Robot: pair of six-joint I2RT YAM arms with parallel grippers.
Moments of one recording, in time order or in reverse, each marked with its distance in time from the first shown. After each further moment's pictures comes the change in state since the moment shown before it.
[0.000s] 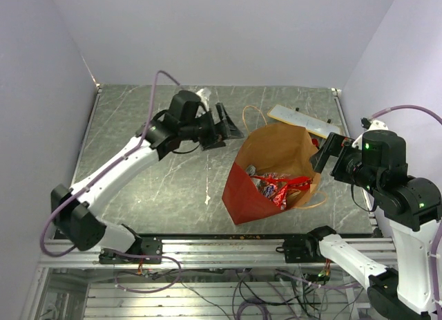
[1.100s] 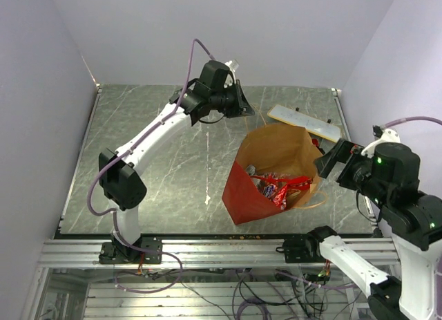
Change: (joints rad) left arm -0.031 0.512 0.607 -0.085 -0.030 0.179; right arm -0.002 -0.069 -0.017 0.019 0.000 0.021
